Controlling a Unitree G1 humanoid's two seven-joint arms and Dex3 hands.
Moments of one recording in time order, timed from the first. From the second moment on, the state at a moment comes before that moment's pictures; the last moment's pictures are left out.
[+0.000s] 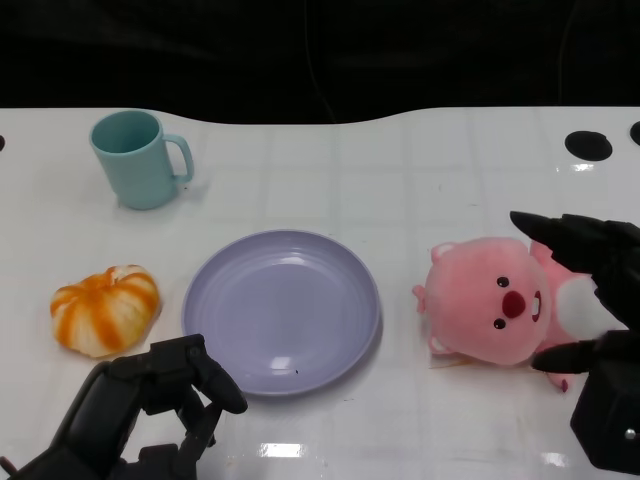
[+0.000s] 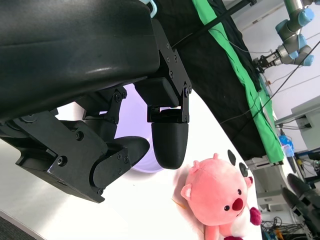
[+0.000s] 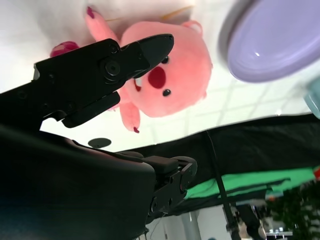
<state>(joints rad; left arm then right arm) 0.27 0.19 -0.04 -0.14 0.05 -0.29 -0.20 -0.02 -0.47 0.06 -0.32 -0.57 0.03 0.30</state>
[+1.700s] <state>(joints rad) 0.28 0.19 -0.04 -0.17 0.05 -0.28 -0.20 -0.52 -0.40 0.37 0.47 -0.66 -0.07 0.25</state>
